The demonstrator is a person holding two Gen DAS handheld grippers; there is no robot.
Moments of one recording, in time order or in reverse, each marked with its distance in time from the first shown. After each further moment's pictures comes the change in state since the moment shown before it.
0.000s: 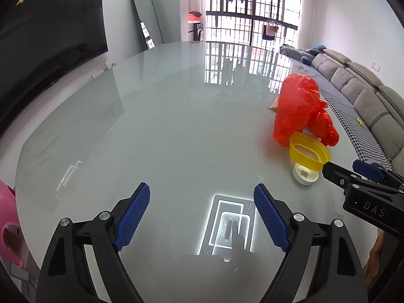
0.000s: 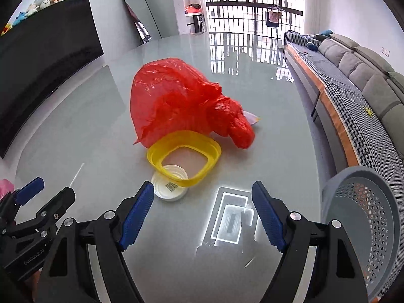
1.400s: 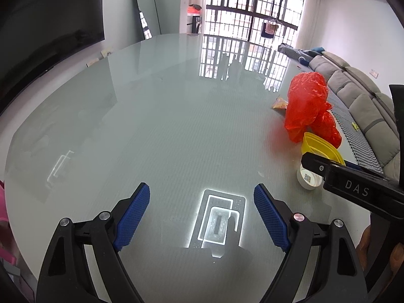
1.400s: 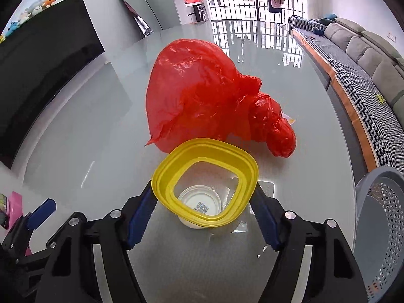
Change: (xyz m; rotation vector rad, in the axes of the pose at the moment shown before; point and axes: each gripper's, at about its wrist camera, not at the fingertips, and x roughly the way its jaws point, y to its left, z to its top) left arm 0.009 0.011 0.004 -0.042 0.041 -0.063; right arm 0.031 0.024 0.021 0.053 0.066 0.060
